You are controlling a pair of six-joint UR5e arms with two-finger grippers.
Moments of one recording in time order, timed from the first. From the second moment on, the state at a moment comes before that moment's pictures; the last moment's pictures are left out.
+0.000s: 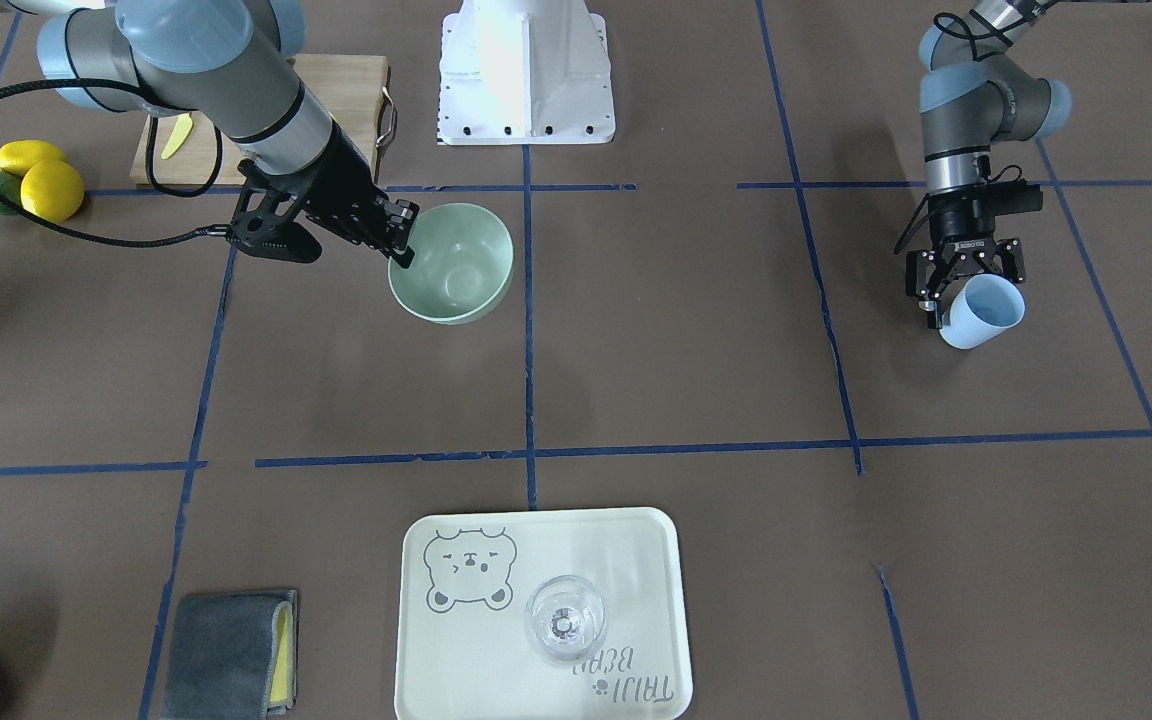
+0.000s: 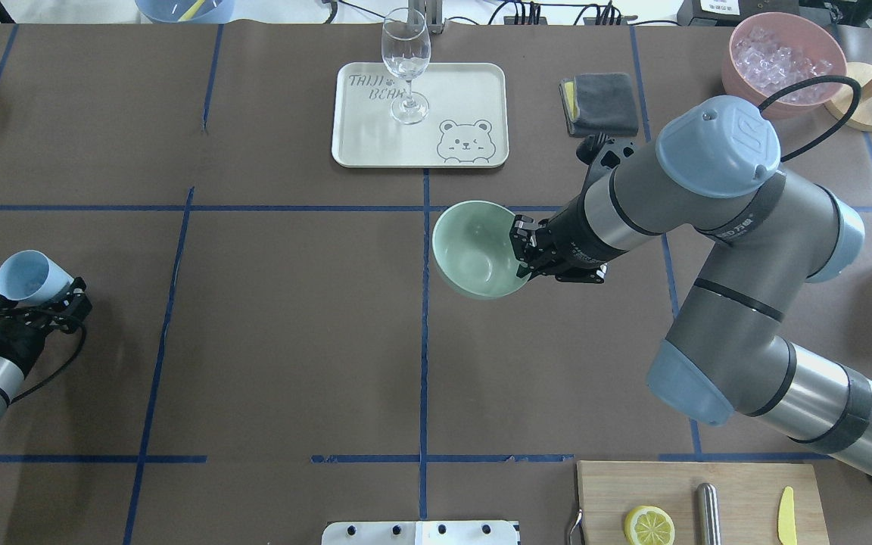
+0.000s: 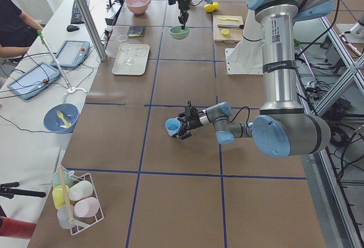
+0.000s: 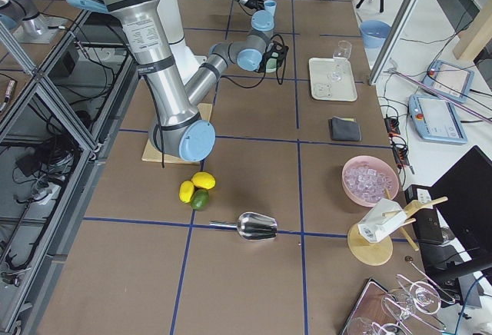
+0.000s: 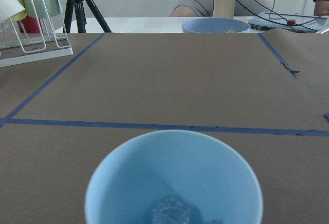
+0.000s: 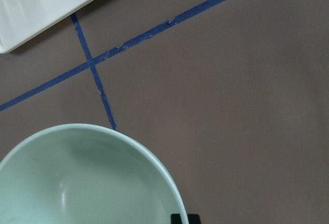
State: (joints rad) left arm -0.31 -1.37 -1.55 -2.69 -0.74 -1.39; right arm 0.65 -1.13 1.90 -1.32 2.10 1.61
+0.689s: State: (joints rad) left arm -0.35 -1.33 -1.56 -2.88 -0.74 -1.26; right arm 0.57 -1.09 1.89 -1.32 2.02 1.67
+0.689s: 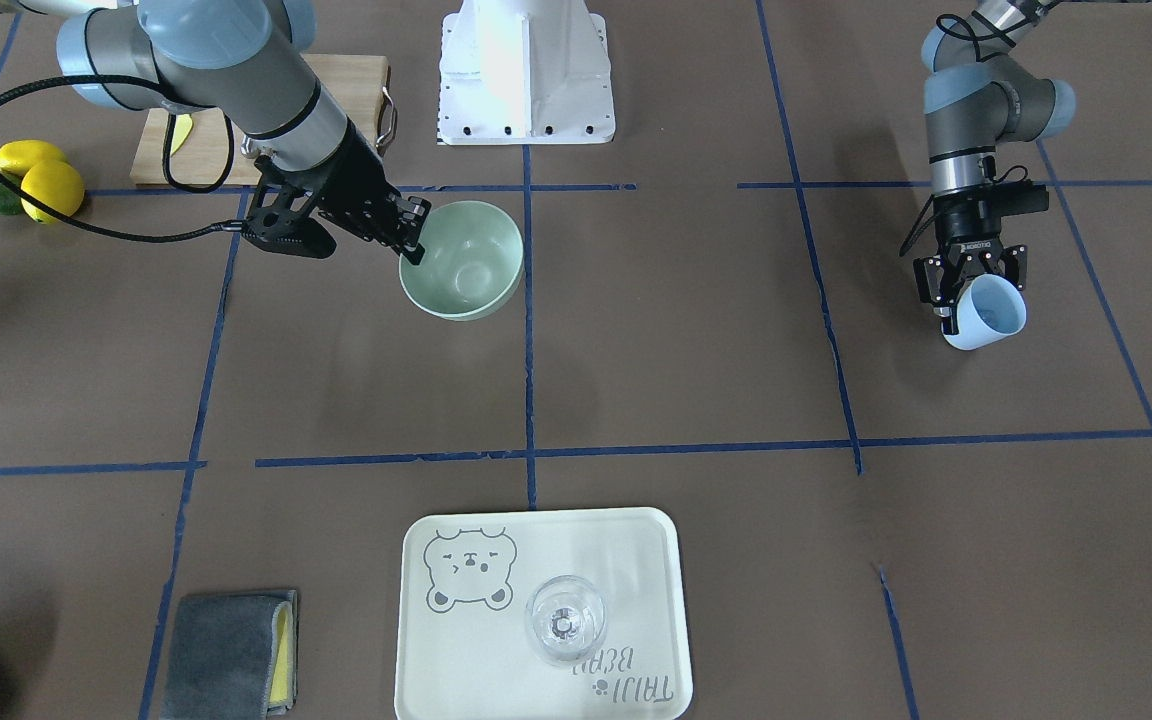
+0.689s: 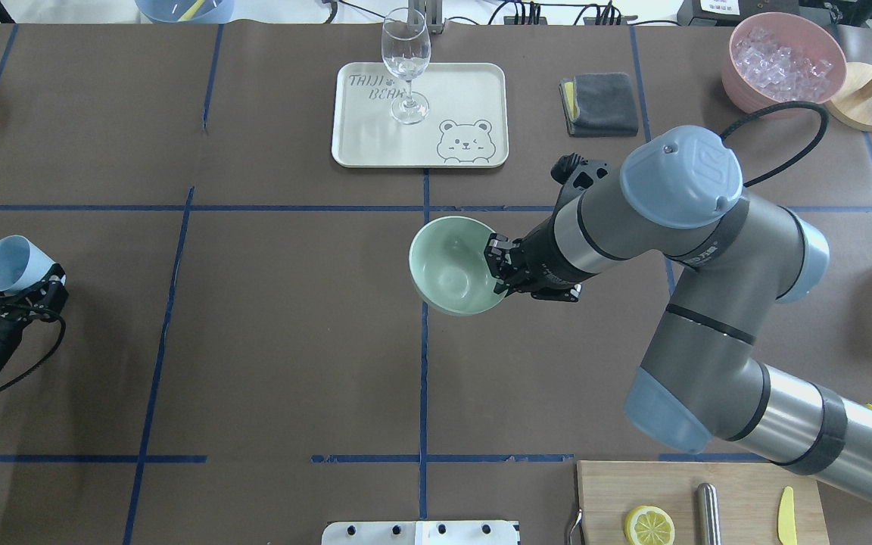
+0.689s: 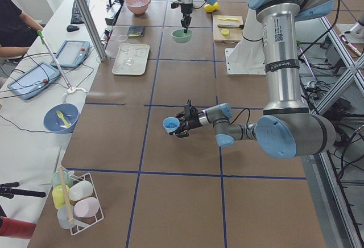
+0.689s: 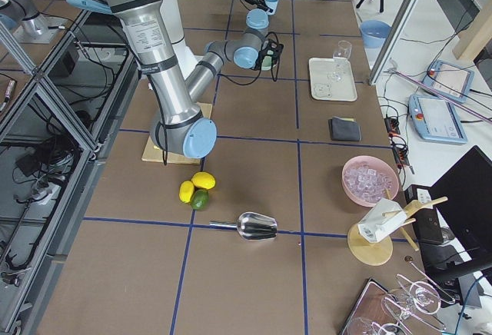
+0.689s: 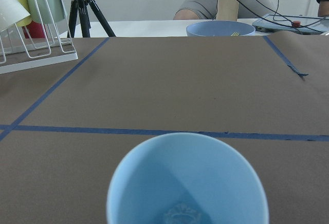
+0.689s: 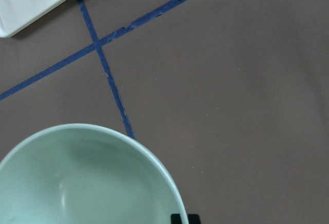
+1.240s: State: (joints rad) left arm -0.39 -1.34 -1.58 -3.02 -0.75 -1.09; right arm 0.40 -0.85 1.70 -1.40 1.81 1.73
